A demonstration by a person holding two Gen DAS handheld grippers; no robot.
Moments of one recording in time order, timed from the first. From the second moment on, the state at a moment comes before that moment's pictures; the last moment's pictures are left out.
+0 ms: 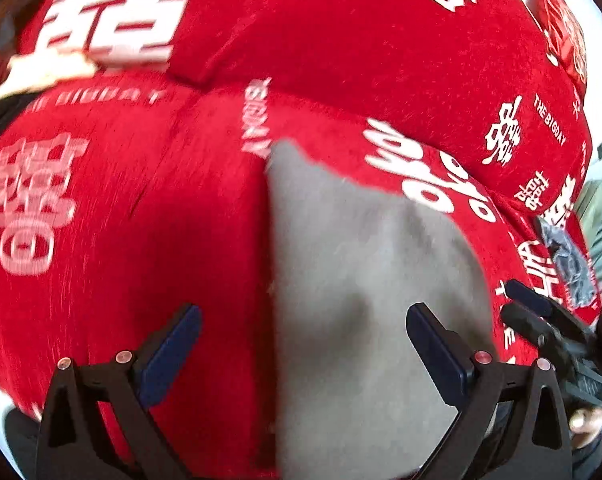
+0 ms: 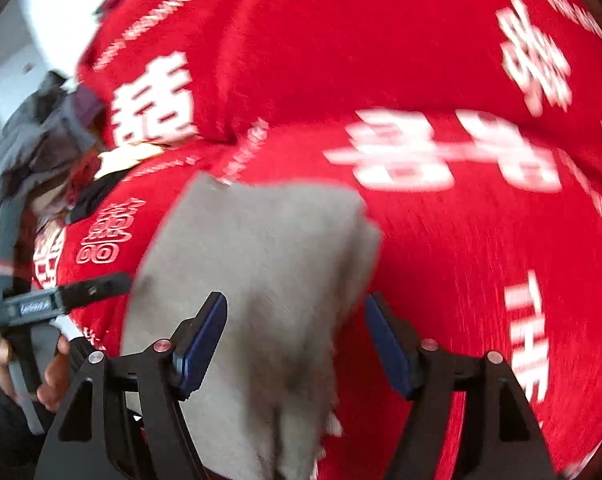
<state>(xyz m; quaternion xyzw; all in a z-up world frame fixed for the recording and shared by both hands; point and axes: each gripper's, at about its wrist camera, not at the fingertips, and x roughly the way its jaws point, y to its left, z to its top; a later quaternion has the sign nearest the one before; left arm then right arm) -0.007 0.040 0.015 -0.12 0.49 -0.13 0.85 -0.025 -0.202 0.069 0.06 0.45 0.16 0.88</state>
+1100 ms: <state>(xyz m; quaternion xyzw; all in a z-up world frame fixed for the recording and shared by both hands) -0.026 -0.001 -0.018 -0.01 0.51 -0.06 0.86 -0.073 -0.142 0.034 -0.10 0.45 0.24 0.85</state>
